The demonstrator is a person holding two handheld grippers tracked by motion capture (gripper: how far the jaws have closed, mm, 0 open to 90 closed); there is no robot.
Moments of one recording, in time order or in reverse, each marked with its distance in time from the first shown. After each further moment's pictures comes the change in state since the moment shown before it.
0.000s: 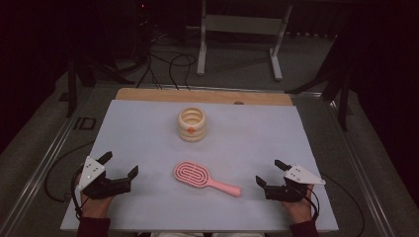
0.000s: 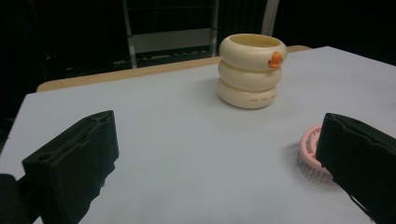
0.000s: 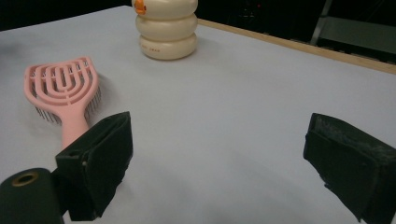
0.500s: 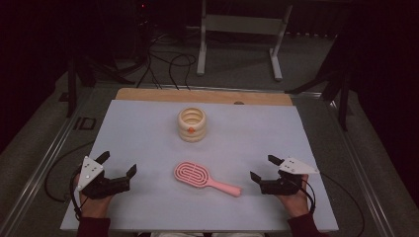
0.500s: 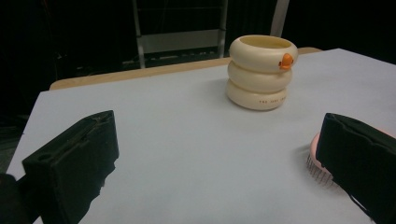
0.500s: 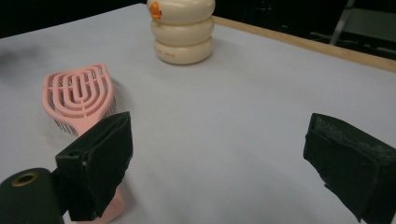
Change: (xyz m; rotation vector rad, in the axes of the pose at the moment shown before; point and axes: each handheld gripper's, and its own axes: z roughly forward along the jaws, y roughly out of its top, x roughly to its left) left arm 0.001 0.000 -0.001 -0.002 0.026 -0.013; right arm 0.001 0.021 0.017 0.045 0.079 0.006
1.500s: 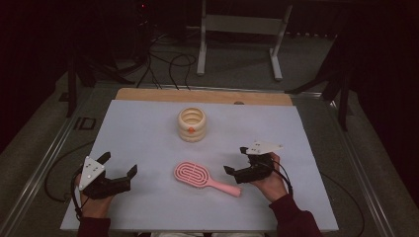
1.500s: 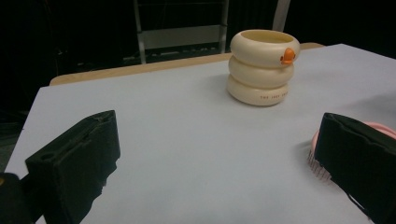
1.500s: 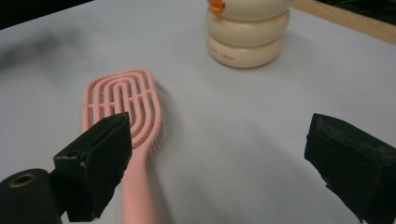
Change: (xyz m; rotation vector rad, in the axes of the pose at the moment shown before) left arm -0.002 -0.001 0.001 0.015 0.007 0.001; right arm 0.030 0.052 0.068 0.182 0.167 -0.053
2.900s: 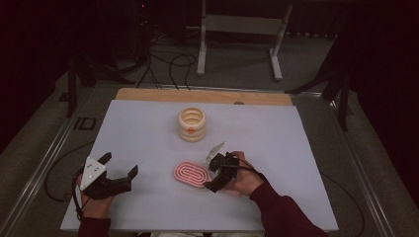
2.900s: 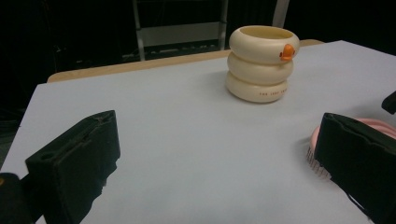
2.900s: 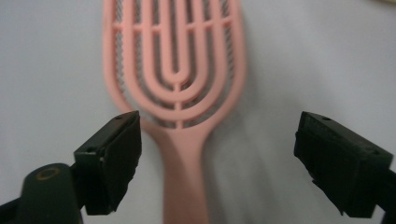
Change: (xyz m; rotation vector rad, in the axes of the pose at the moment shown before) left arm -0.001 -0.001 0.001 0.014 -0.002 0.002; right arm 0.041 0.023 0.075 0.488 0.116 -0.259
